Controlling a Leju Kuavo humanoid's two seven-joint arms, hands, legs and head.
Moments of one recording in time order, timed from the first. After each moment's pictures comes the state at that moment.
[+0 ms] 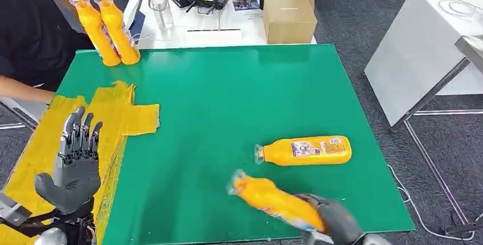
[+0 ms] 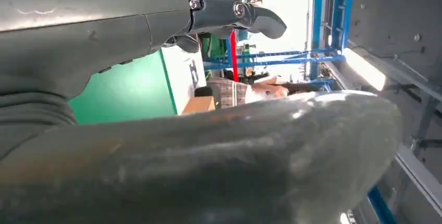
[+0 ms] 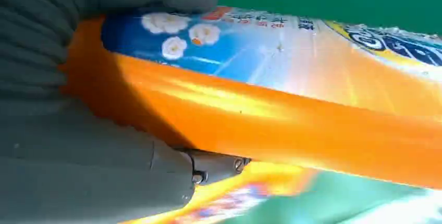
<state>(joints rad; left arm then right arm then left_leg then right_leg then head) 0.14 -0.09 0.09 -1.83 0.12 -0.31 -0.57 0.25 -0.51 0.45 -1.69 0.40 -0.04 -0.25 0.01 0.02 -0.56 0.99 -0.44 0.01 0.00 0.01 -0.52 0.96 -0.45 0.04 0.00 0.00</state>
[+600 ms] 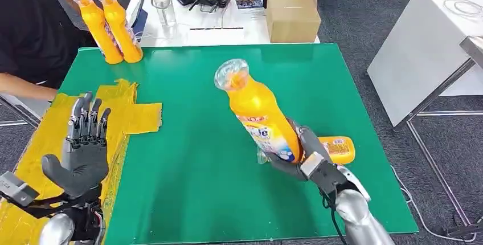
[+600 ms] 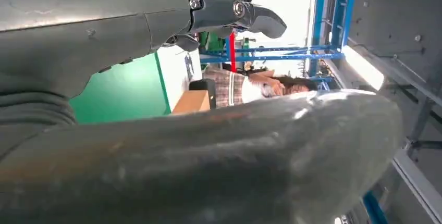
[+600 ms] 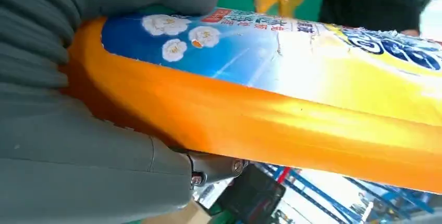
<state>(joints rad) 0.06 -0.10 0.03 -1.82 0.15 -0.27 -0.49 -0.12 -0.16 0.31 -1.60 0.23 0.18 -0.32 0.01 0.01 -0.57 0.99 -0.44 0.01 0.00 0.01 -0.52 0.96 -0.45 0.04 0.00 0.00</state>
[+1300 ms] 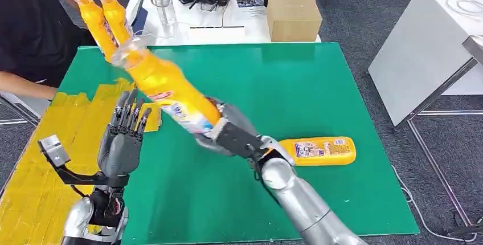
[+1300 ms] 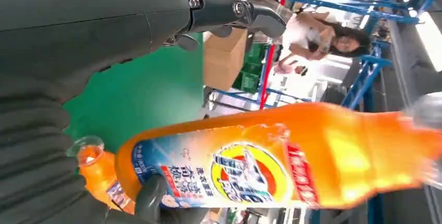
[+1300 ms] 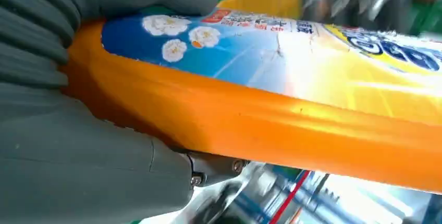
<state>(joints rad) -0.04 -0.11 -0.07 -1.65 0.43 -0.32 -0.27 -0.45 0.15 0.59 -1.24 0.29 0.09 -0.18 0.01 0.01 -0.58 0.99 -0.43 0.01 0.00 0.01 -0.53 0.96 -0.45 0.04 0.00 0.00</state>
